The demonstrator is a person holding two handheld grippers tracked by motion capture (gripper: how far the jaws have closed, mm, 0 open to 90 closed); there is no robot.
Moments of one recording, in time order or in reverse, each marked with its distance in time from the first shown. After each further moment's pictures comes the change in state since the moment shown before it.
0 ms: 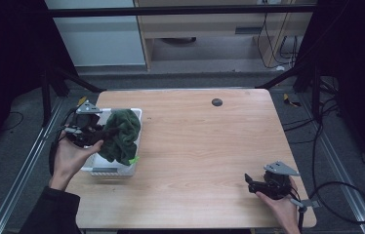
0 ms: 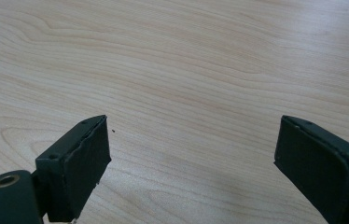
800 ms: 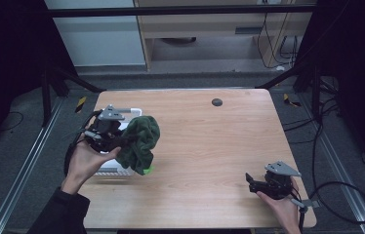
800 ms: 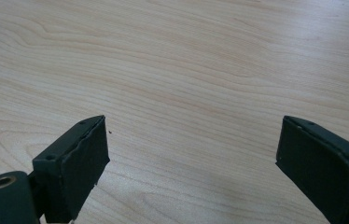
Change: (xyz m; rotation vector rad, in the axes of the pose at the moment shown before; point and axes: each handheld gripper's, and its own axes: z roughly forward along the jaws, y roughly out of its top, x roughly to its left) left arm -0.047 0.015 0.008 0.021 -0.107 0.113; right arm -0.002 0.000 -0.001 -0.019 -0.012 -0.010
